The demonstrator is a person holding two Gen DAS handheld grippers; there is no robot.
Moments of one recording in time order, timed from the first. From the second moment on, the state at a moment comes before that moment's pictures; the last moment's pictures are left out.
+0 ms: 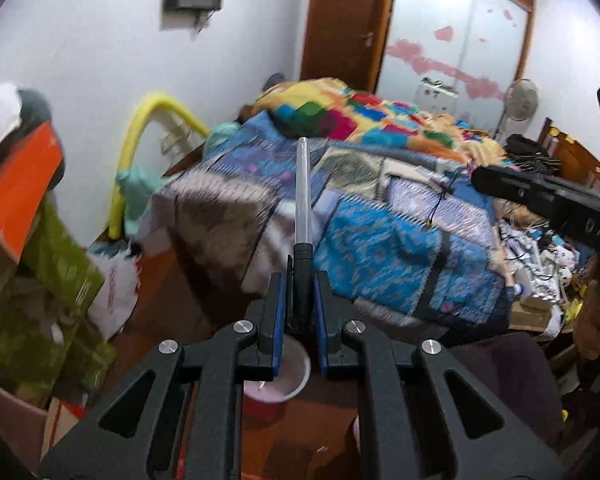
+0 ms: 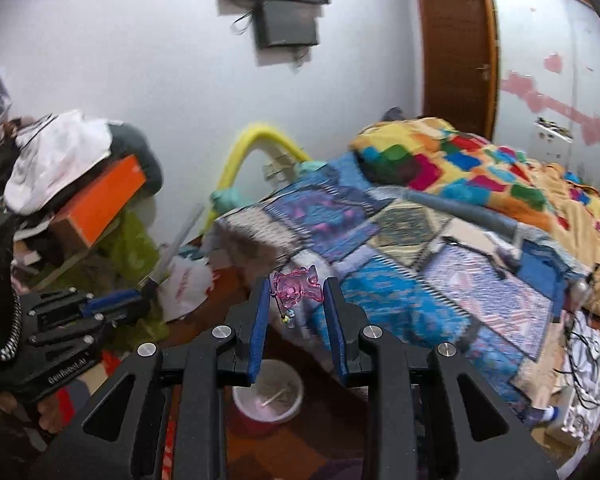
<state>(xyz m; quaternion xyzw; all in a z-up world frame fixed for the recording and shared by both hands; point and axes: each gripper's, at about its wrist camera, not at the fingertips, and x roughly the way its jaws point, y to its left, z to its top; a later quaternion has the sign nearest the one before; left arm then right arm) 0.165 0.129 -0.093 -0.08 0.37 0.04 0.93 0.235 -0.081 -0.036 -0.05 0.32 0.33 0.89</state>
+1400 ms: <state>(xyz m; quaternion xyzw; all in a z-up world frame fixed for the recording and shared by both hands) 0.240 0.186 -0.278 -0.19 0.53 0.09 0.82 0.300 0.035 -0.196 -0.11 0.53 0.35 0.77</state>
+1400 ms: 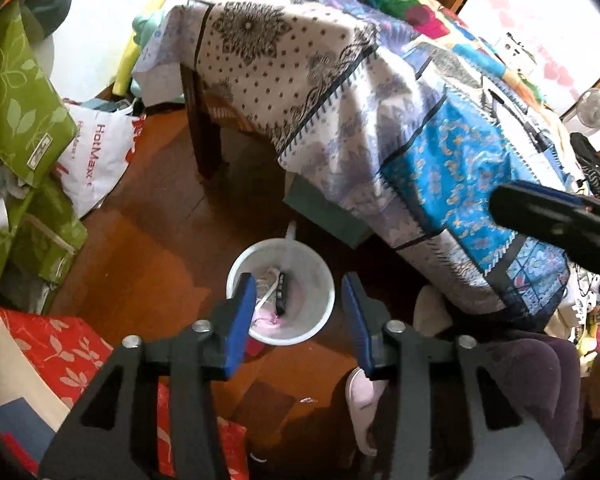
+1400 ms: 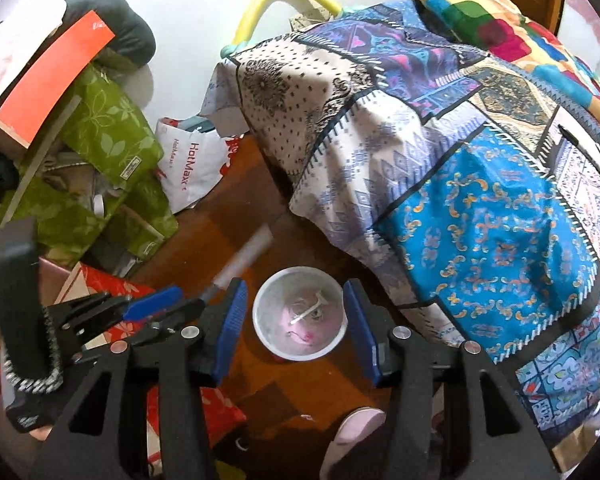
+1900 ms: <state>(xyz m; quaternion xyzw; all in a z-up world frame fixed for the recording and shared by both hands) 0.200 0.162 -0.190 -0.16 0.45 0.10 0.87 0.276 -0.010 -0.151 -0.10 0.48 0.35 0.80</state>
